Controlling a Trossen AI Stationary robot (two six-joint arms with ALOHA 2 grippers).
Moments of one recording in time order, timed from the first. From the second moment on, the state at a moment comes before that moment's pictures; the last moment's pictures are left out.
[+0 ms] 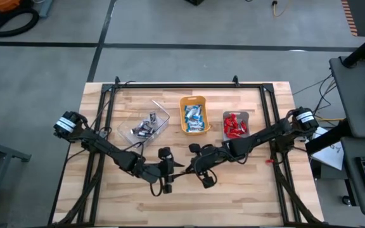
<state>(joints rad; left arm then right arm) -0.48 1.67 0.86 0.34 -0.53 -0.24 0.28 1.72 1.02 0.15 -0.07 -0.05</state>
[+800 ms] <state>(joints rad) -0.49 1.66 0.86 0.32 -0.50 -0.26 0.27 1.72 1.02 0.10 0.00 -0.09</state>
